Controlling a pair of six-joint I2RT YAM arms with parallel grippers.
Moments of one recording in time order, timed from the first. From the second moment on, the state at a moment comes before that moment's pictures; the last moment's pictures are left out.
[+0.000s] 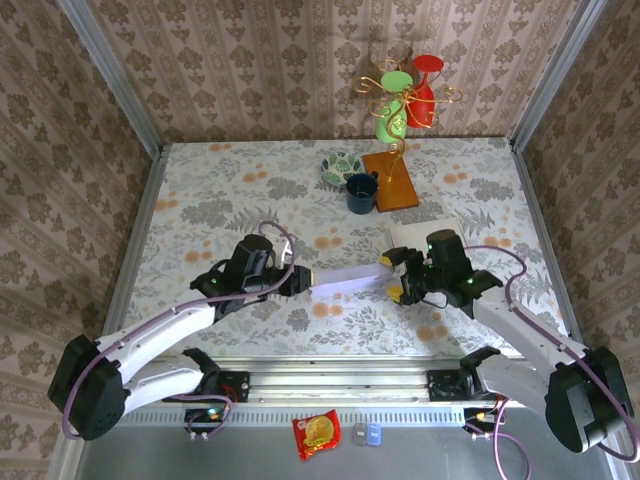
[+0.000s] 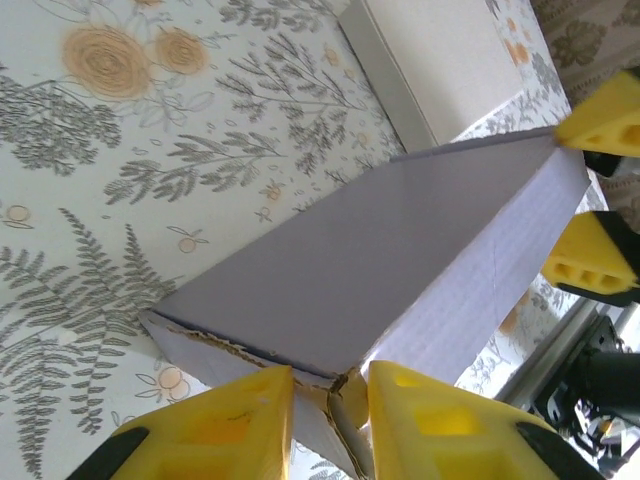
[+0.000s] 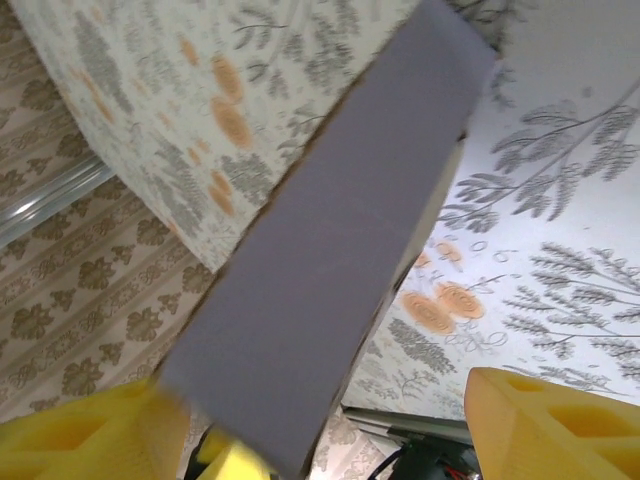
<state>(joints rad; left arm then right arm) -0.75 1.06 0.61 -0.22 0.32 -0.57 0.36 1.04 0.53 -0.26 -0.46 1.65</state>
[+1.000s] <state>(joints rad) -0.53 1.01 0.60 -0.30 0.35 -0.64 0.37 1.53 0.64 0.10 -0.47 1.41</state>
